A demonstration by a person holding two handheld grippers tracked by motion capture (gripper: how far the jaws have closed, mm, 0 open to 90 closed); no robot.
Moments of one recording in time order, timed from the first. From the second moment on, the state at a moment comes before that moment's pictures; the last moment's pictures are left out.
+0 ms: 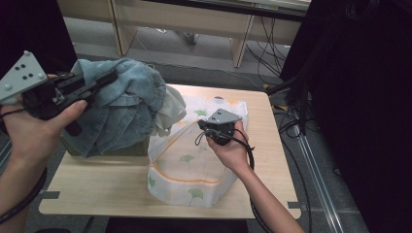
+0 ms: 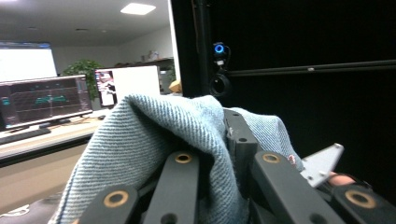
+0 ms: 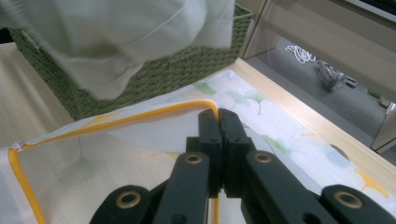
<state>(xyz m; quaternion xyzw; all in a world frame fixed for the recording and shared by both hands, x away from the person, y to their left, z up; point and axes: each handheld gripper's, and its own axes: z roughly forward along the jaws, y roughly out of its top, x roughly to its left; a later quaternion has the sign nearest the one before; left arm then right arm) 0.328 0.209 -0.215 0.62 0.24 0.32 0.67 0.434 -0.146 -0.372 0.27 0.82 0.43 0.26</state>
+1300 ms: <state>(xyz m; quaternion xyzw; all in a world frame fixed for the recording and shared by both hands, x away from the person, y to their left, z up) 0.253 0.199 -0.233 0.68 0.17 0.23 0.67 0.433 -0.142 -0.374 0.27 0.82 0.43 0.26</state>
